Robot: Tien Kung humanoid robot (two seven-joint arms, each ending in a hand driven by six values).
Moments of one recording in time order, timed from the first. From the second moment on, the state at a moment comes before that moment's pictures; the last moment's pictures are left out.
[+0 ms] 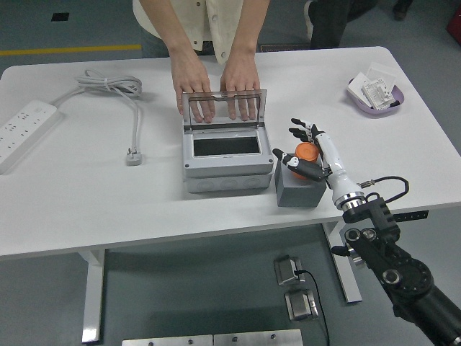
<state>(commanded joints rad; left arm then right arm) 0.07 0.09 -1.86 -0.18 1.78 -0.17 0.29 0.29 -0.10 1.11 1.02 -1.40 -0.31 0.38</state>
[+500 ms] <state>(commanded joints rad) 0.07 0.09 -1.86 -0.18 1.79 -0.17 0.29 0.28 -0.06 1.07 0.96 -1.20 -0.41 0.54</state>
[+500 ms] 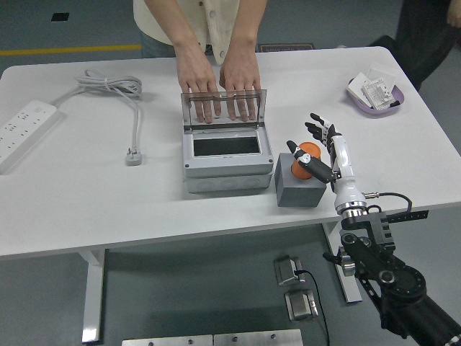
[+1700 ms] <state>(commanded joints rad) 0.07 0.09 -1.86 -0.18 1.81 -0.17 0.28 0.27 -0.05 0.99 0.95 -1.17 -0.42 0.56</state>
